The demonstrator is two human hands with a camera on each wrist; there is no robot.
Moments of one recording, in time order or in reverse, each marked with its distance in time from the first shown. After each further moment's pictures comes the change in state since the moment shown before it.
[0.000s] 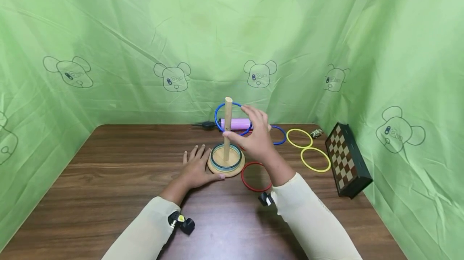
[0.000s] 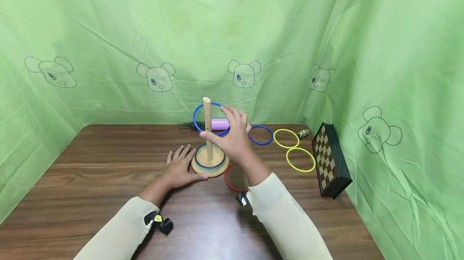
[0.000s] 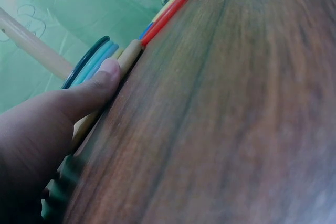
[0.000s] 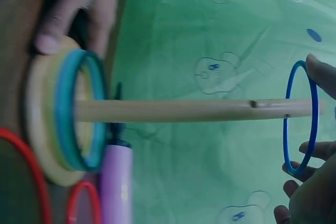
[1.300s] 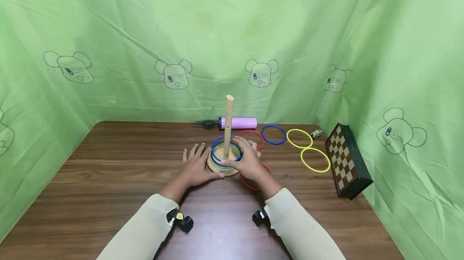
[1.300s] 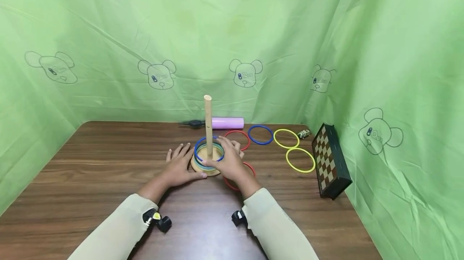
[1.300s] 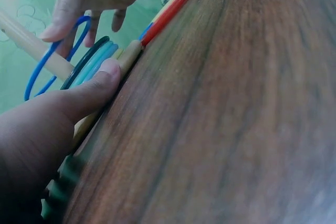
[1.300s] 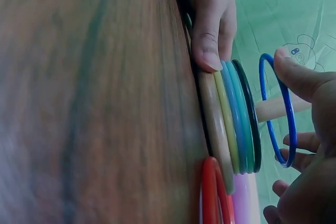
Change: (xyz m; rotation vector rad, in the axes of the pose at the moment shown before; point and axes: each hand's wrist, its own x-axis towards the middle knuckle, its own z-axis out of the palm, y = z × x) left_hand -0.002 0.003 0.000 -0.012 -0.014 -0.011; right_hand -0.045 0.084 0.065 -0.020 -0.229 0.155
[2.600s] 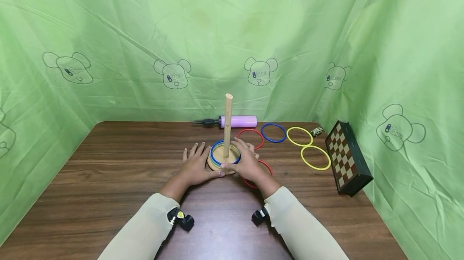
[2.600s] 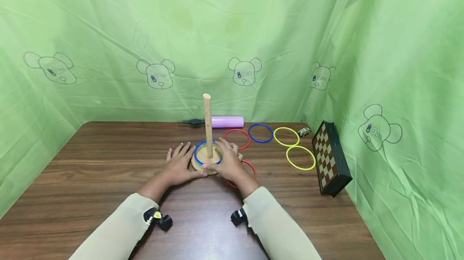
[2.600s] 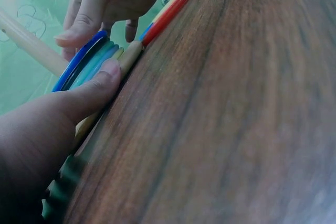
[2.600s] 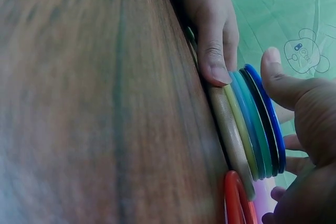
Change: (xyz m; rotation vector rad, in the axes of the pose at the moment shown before) left_hand 0.002 -0.004 0.001 0.025 -0.012 0.008; right_hand 0.000 0.006 0.011 -0.063 -0.053 0.024
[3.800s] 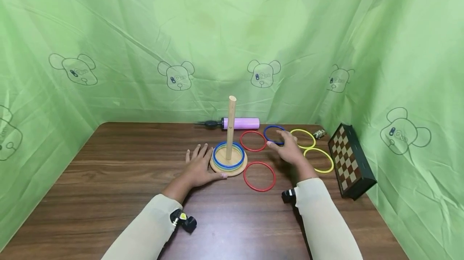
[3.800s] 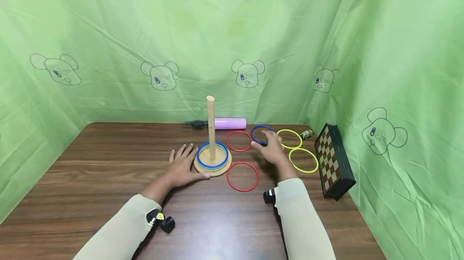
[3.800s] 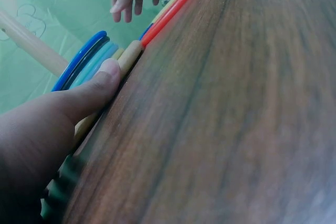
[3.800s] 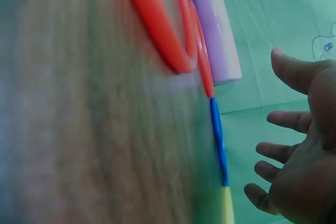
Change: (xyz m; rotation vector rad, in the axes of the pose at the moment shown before) left_hand -0.001 0.001 -0.002 -0.028 -0.010 -0.021; right_hand 0.024 0.097 -0.113 -0.070 0.053 0.180
